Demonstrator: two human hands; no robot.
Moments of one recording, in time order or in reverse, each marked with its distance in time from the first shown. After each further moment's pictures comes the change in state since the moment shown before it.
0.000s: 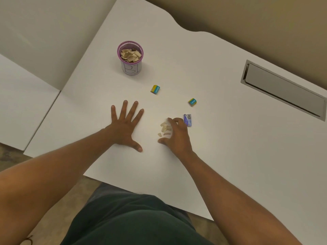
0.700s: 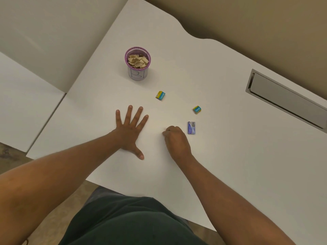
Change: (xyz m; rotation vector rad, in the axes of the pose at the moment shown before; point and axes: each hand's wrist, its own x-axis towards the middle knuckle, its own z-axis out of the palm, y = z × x) left_hand 0.000 0.007 -0.011 0.035 -0.108 -0.029; right_hand 0.018 -0.019 0.006 -0.437 -0.073 -0.248
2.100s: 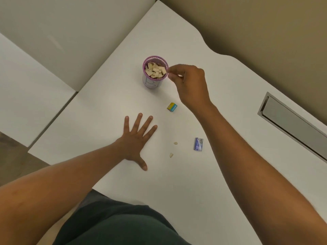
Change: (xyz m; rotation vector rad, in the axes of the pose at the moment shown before) left_hand 0.005 -0.011 0.016 -0.048 0.120 0.065; right_hand 0.147 -0.079 -0.176 0.358 0.277 -0.114
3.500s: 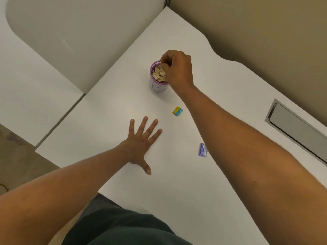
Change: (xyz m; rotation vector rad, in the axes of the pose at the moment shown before) left_hand 0.002 -0.003 0.008 -0.018 0.042 0.031; right_hand 0.068 -0.011 0.051 0.019 0.041 0.007
